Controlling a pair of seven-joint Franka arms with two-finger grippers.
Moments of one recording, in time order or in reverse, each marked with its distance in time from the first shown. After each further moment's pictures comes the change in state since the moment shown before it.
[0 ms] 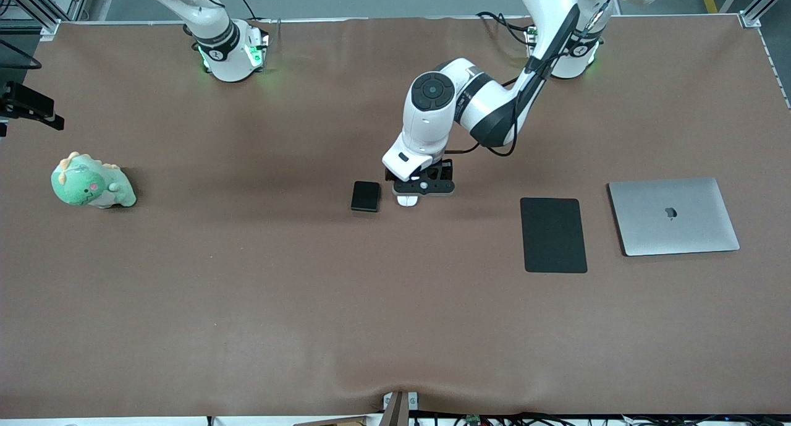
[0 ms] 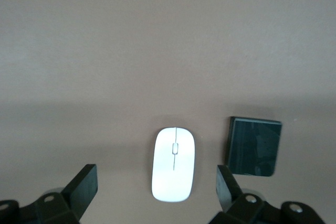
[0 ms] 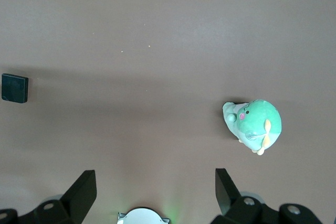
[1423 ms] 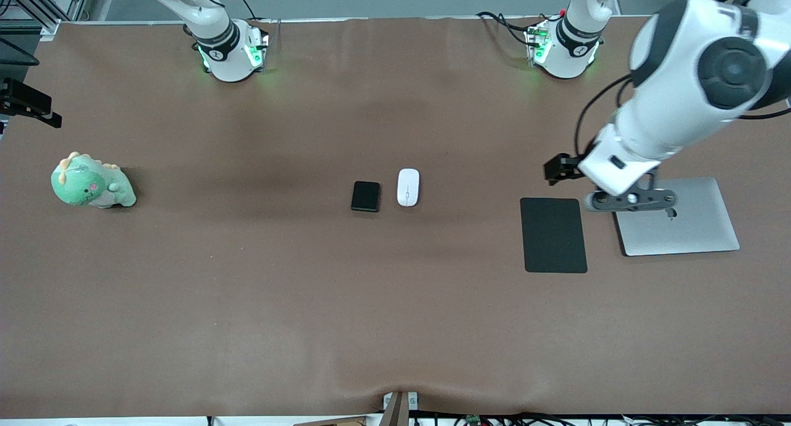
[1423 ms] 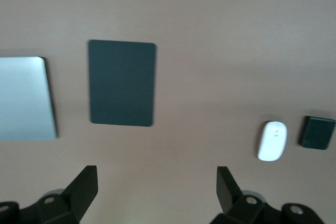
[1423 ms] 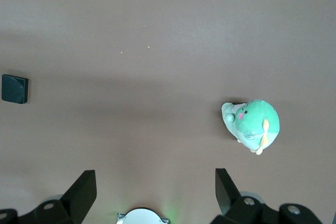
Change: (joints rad) left arm 0.416 -0.257 0.000 0.258 -0.096 -0.669 0.401; right arm 0.000 -0.009 0.000 0.000 -0.003 0.000 0.000
